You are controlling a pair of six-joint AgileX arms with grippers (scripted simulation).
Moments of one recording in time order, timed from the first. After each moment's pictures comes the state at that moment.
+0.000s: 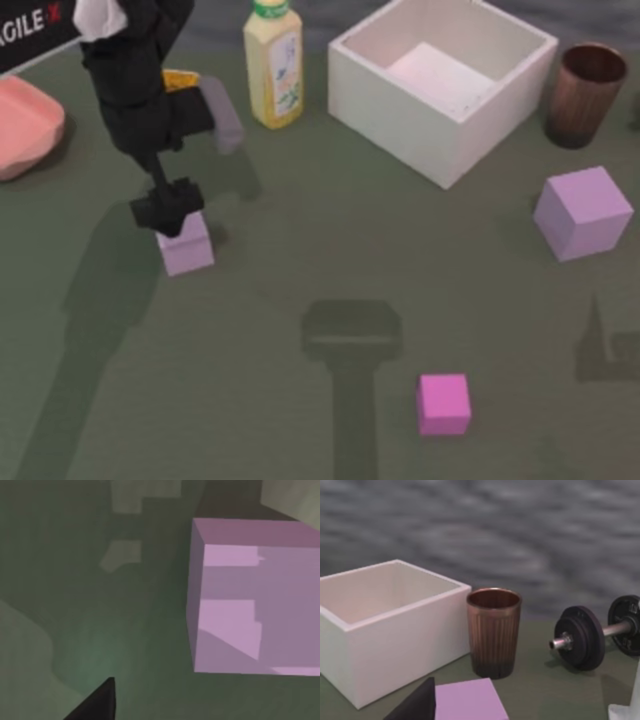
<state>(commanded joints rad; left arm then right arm) -0.28 2.27 1.88 -1.18 0.00 0.94 0.01 0.01 0.00 0.00 0.00 0.00</state>
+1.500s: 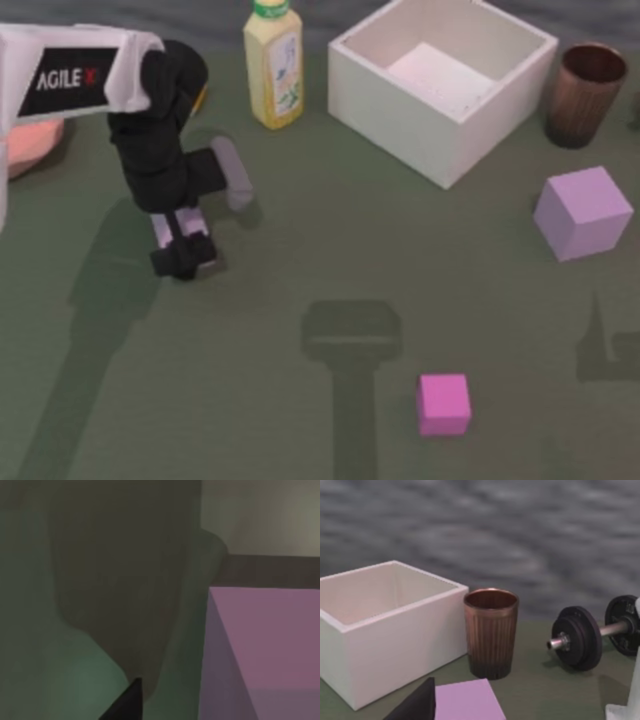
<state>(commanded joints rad) -0.28 2.38 1.71 -0.90 0.01 0.95 0.01 0.00 0.00 0.00 0.00 0.00</state>
